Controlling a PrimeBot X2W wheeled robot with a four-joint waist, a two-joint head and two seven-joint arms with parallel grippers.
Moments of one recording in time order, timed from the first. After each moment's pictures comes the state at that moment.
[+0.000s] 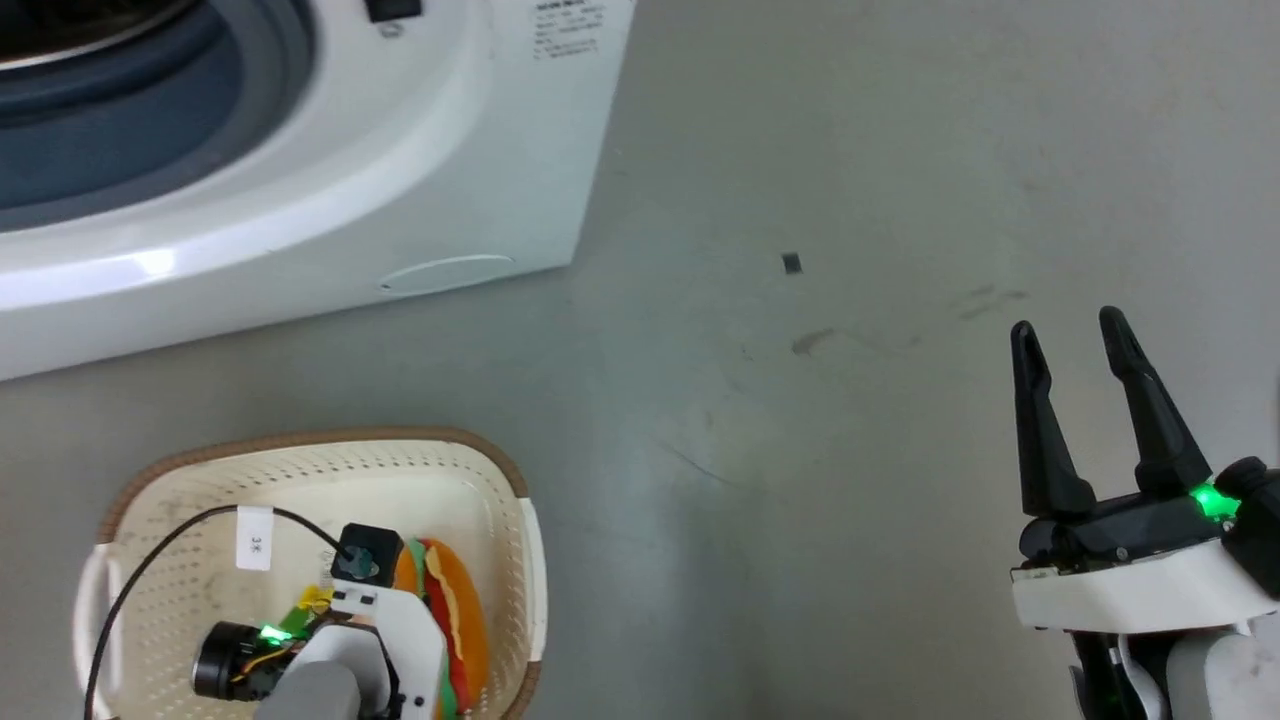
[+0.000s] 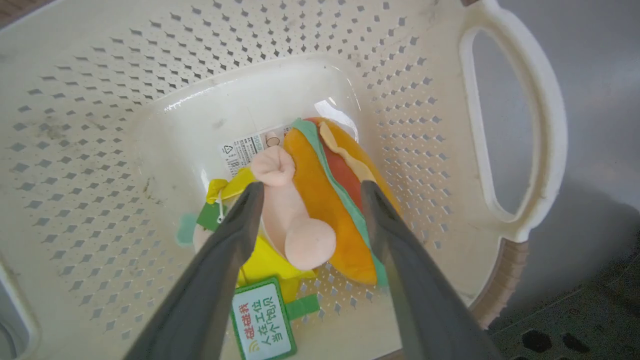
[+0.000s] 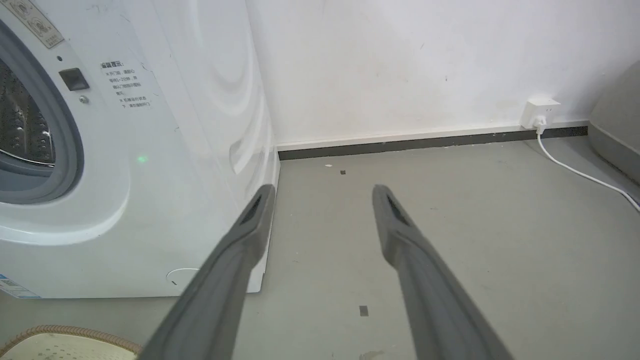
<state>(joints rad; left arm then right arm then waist) -0.45 0.19 -0.29 1.00 -0.16 0.01 0.04 -0.13 -0.05 0.00 -0.14 0.22 0.13 -0.20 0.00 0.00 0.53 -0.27</state>
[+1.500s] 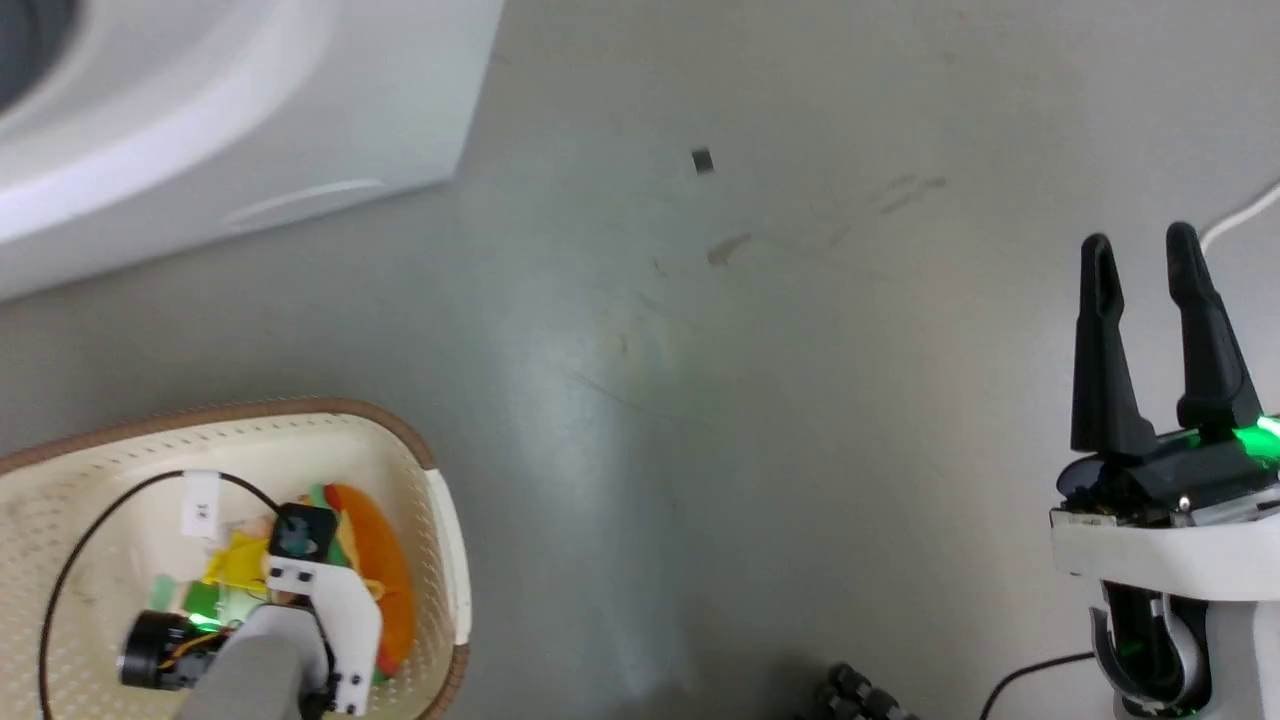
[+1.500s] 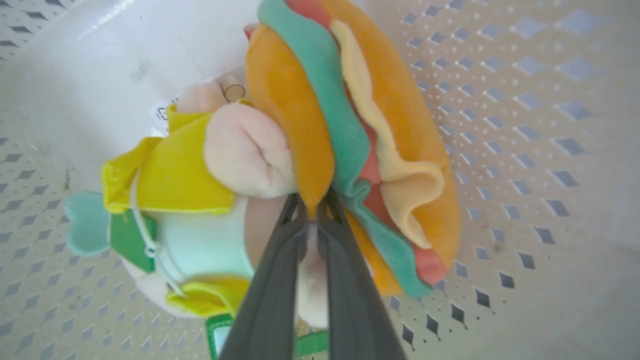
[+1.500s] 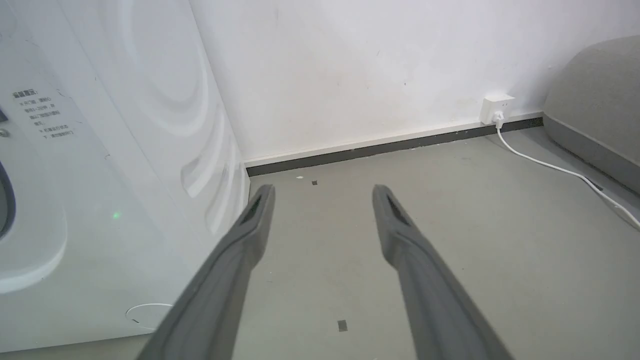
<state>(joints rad) -0.62 0.26 -0.41 1.29 -0.25 0.03 0.05 -0.22 -0.05 -0.01 -0.18 0.37 0.13 -0.26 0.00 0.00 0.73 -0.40</state>
